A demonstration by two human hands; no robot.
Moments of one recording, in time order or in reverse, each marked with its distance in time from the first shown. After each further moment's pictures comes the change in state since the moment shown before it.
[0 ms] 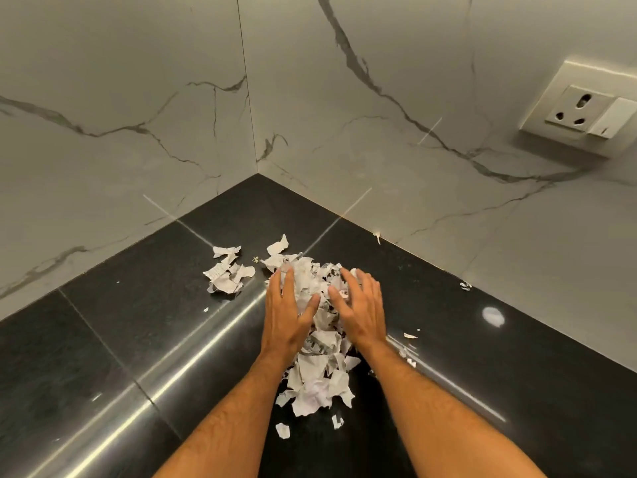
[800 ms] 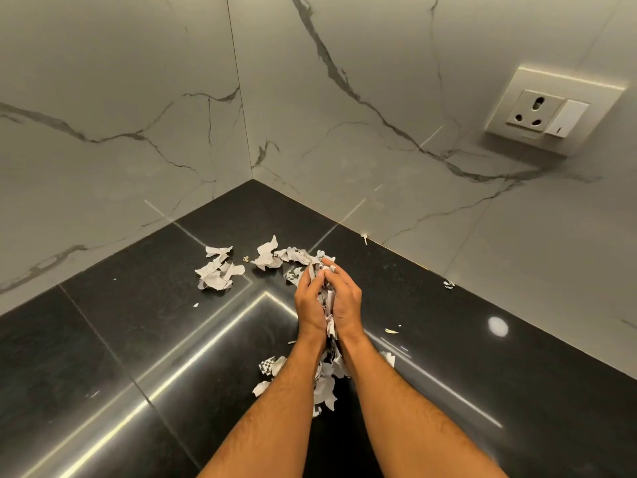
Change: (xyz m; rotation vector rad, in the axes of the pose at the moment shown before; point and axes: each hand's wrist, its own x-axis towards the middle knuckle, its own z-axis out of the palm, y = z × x) left_hand -0.004 0.094 0.048 -1.180 0.149 -0.275; right_hand -0.020 -0.058 -0.037 1.346 0.075 0.242
